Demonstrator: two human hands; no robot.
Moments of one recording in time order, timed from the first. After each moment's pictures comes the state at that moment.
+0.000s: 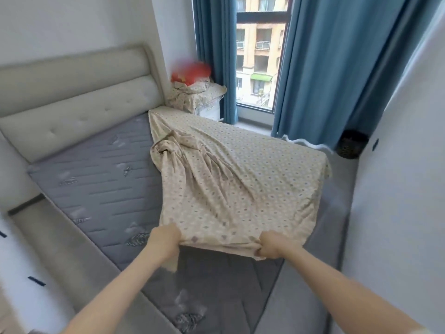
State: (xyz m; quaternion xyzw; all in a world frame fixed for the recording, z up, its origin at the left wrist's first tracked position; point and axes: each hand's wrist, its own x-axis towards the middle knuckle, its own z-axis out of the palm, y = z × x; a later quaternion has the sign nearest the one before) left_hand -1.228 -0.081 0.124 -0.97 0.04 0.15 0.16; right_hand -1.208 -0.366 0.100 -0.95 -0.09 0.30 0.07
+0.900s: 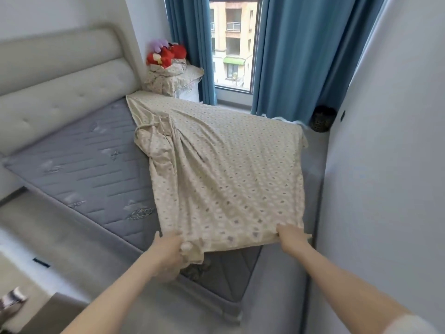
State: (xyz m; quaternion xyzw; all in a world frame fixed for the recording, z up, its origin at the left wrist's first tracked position) left_hand -1.371 -0.038 0.101 -0.95 0.11 0.28 0.01; right_hand -1.381 -0.365 0.075 -0.97 0.07 0.22 0.00
